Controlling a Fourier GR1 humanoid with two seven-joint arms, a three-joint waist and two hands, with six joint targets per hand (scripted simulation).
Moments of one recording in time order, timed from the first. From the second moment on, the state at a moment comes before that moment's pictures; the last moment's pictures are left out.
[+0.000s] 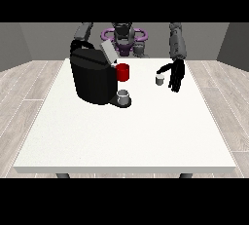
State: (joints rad) left arm -0.41 0.48 0.07 -0.95 -0.36 -0.10 -0.15; right arm -0.16 -0.03 0.01 -1.56 -0.03 0.00 -0.16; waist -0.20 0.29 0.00
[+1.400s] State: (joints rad) left arm -0.57 0.49 0.01 -0.75 -0.58 -0.05 -0.20; right arm -0.26 -0.04 -0.07 -1.35 -0.02 -0.05 -0.20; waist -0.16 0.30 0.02
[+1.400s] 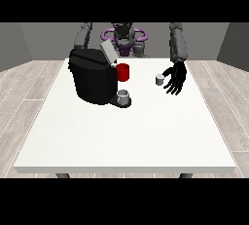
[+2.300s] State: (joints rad) left arm -0.58 0.37 -0.04 -0.71 -0.67 -0.01 -0.25; right arm -0.25 -0.05 -0.09 -1.26 -0.04 -0.04 -0.21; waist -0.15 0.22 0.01
